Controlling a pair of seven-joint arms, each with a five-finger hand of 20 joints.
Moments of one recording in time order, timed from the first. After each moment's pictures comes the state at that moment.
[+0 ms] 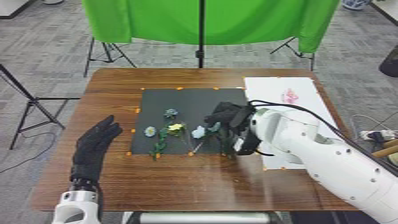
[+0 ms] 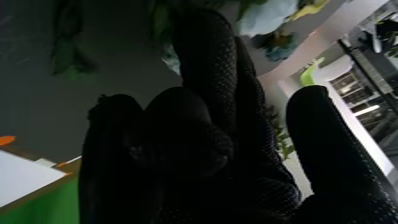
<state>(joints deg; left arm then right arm) 125.0 -71.9 -93.7 -116.1 57.2 7.9 15.2 -61.3 -46.4 41.8 -105.4 -92.2 -17.8 25.1</state>
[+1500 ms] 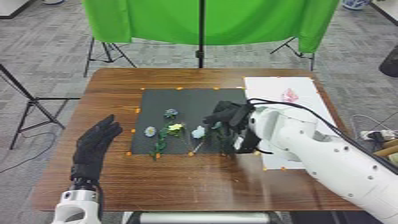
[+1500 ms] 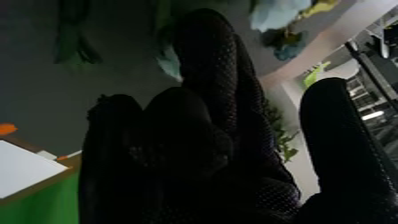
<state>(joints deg) 124.6 -71.9 -93.6 -115.9 57.2 7.8 15.2 -59.5 -46.7 40.1 -104.5 -92.7 -18.7 26.2</state>
